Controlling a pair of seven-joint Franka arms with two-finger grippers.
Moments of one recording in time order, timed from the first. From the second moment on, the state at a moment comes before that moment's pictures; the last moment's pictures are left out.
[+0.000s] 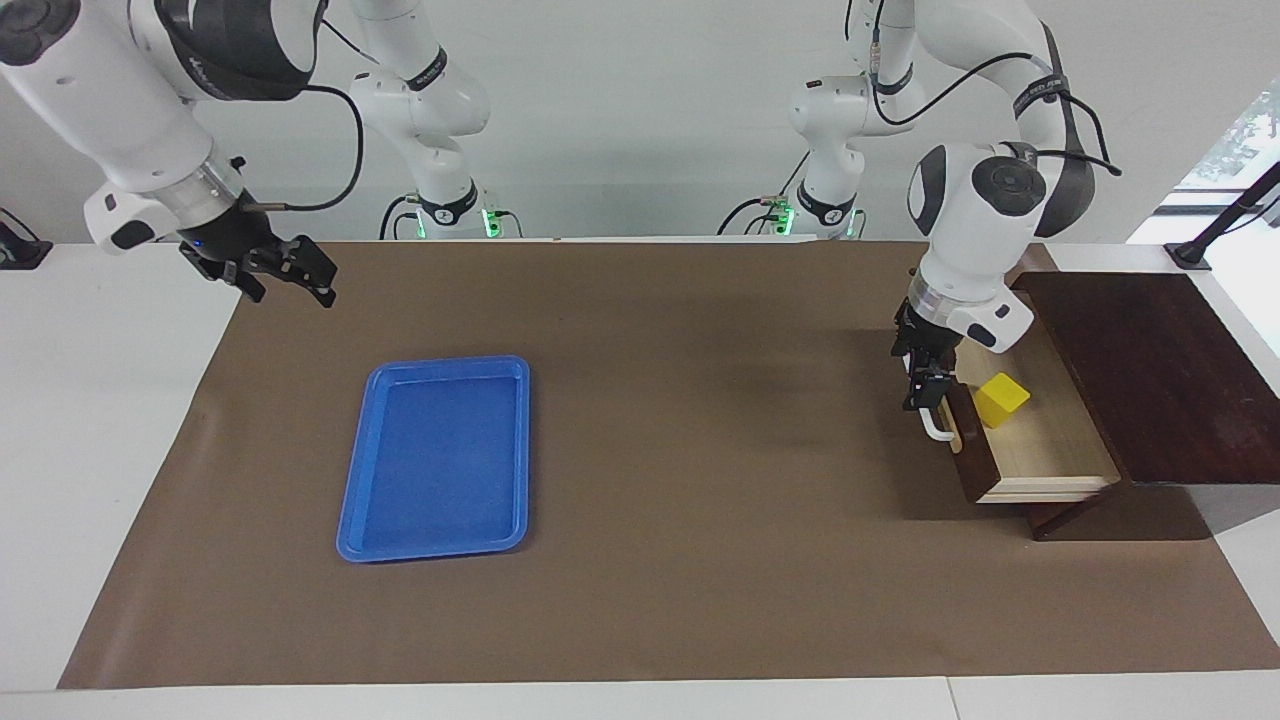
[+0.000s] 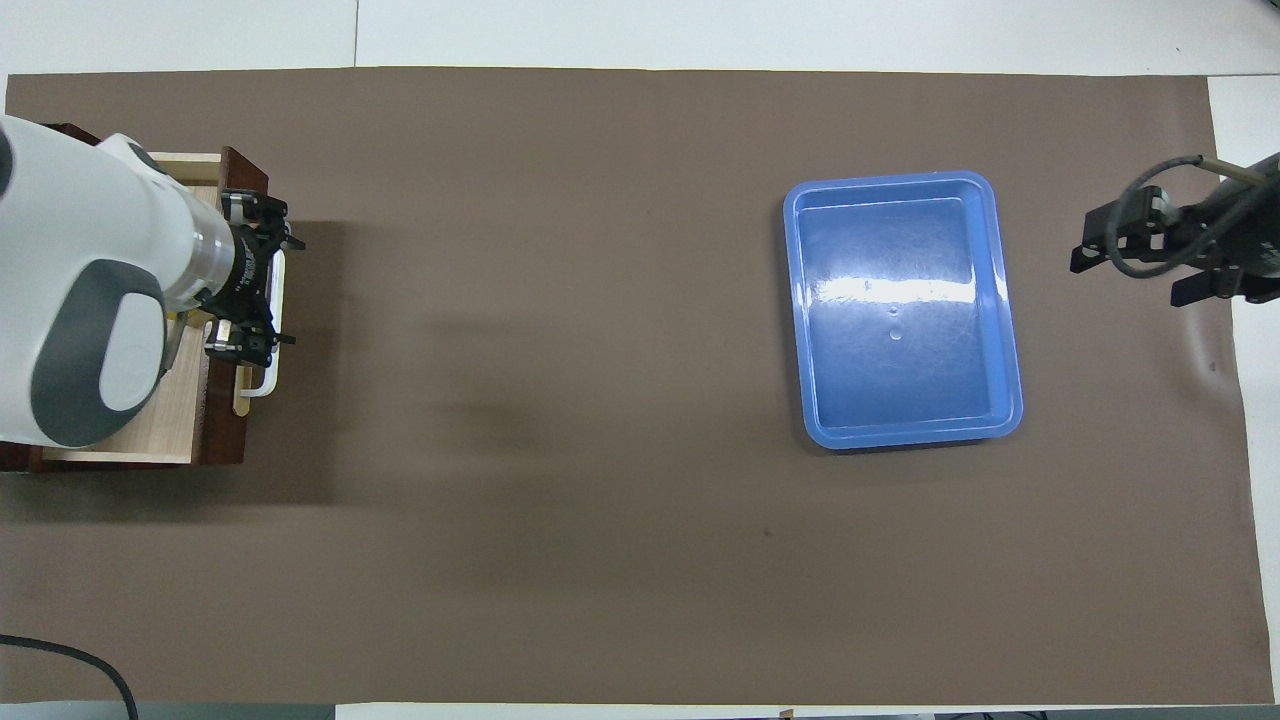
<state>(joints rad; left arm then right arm) -0.01 0.10 -0.16 -1.93 0.10 2.07 -1.62 -0.13 0.05 0.02 -1.52 0.06 1.49 0.00</state>
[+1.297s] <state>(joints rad) 0.15 0.03 -0.20 -1.75 0.07 1.74 -0.87 -0.14 -0.01 0.03 -1.62 -0.02 1.53 -0.15</state>
